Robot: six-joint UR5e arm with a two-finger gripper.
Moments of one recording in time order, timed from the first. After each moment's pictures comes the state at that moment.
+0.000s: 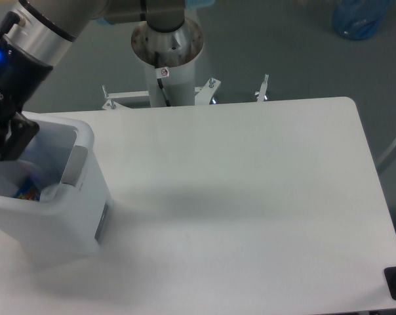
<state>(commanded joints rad) 2.20 -1.75 -1.39 -0.83 0.78 0.46</state>
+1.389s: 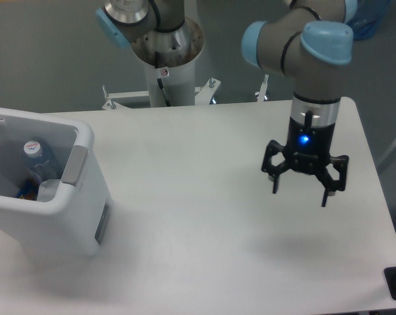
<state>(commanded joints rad) 2.72 -1.92 -1.57 -0.85 1.41 1.30</state>
